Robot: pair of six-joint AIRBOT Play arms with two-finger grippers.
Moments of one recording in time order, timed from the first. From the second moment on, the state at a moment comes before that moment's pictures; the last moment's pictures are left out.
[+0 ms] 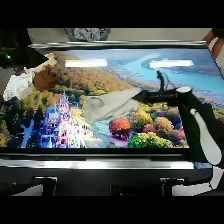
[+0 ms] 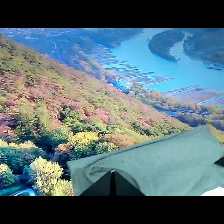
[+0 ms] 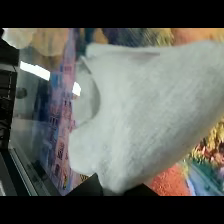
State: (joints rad) left arm 0.06 -1.33 1.79 0.98 -1.24 -1.36; right arm -0.09 -1.64 1.32 -0.39 1.19 0.88
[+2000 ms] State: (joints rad) left arm 0.06 -1.34 1.79 0.98 -1.24 -1.33; right arm -0.97 -1.14 1.09 -1.55 1.59 1.24
